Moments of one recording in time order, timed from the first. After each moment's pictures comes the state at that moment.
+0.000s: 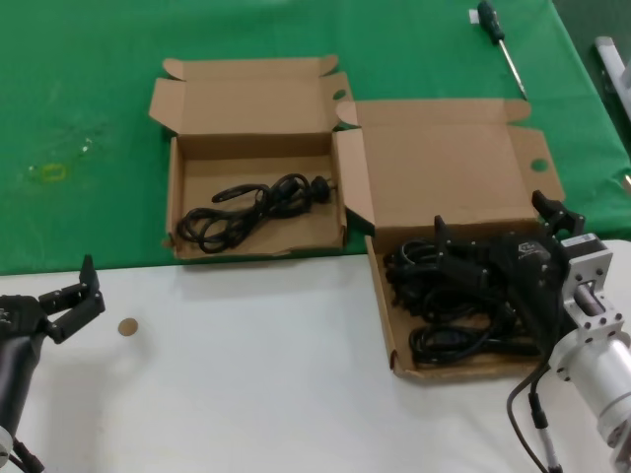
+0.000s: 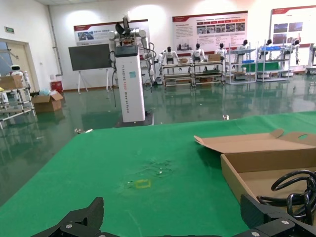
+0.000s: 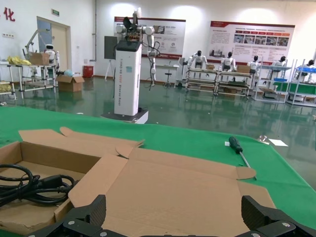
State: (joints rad) left arm 0.00 -0.30 1.60 -1.60 -1.80 0.00 0.00; right arm 0.04 0.30 -1.62 1.57 1.79 -0.03 -0.01
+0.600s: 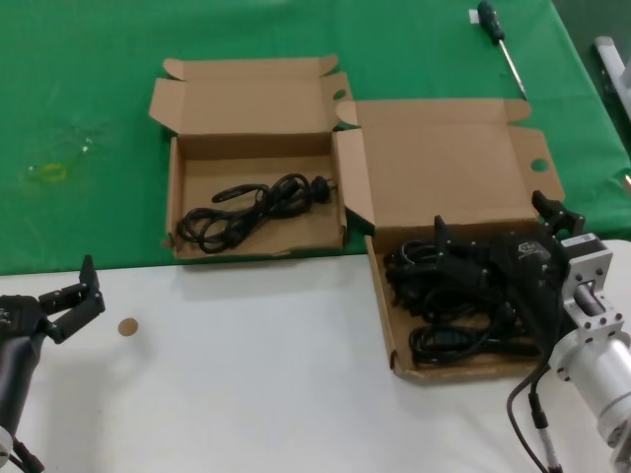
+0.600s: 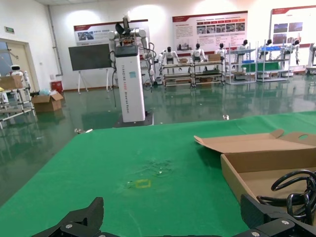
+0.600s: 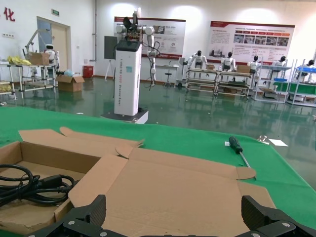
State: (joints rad) left arm 0.00 -0.30 1.60 -1.60 -1.80 0.00 0.00; right arm 0.04 0.30 -1.62 1.57 1.79 -0.03 -0.01
